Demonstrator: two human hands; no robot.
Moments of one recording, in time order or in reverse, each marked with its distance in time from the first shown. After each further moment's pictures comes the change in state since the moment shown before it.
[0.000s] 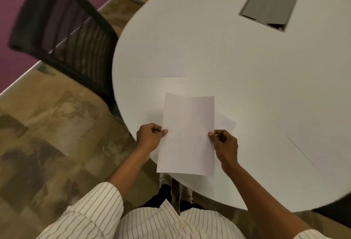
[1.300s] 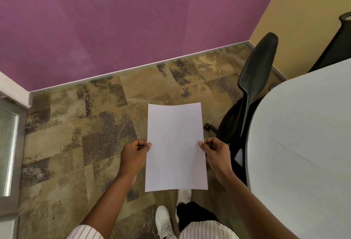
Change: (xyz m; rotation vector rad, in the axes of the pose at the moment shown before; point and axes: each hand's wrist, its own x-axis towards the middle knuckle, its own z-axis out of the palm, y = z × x) left_hand -0.053 -0.218 -0.498 -0.512 0.638 -0.183; right_hand -0.247 -0.166 0.491 -0.263 -0.762 -0.352
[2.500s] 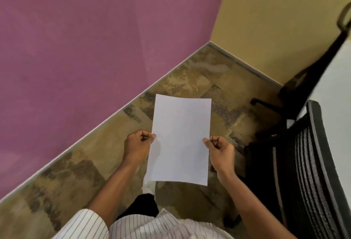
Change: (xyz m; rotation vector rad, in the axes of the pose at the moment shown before) left_hand 0.542 0.383 0.139 0.247 -0.321 0.187; right_hand 0.501 -0.229 0.107 0.205 0.511 0.122
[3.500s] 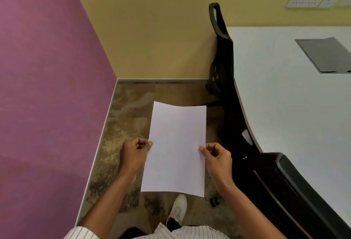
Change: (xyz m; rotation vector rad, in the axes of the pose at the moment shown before) left_hand 0.281 0.313 0.276 0.318 -0.608 0.329; right_hand 0.279 -0.114 -0.057 0.274 0.674 0.147
